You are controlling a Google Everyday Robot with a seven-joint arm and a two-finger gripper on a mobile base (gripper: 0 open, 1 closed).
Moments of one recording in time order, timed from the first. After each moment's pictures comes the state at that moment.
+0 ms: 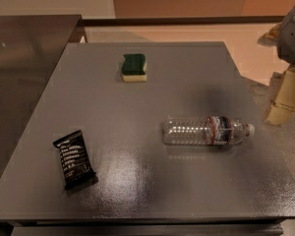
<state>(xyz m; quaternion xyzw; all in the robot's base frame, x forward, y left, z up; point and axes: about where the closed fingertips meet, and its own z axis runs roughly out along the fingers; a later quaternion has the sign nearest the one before) 0.438 -0.217 0.976 -0.60 0.78 -0.03 0.16</state>
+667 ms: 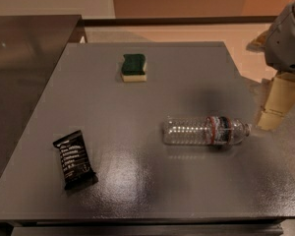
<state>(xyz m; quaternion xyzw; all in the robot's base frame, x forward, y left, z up) 0.438 -0.203 0.963 -0.62 0.77 -0.03 0.15</state>
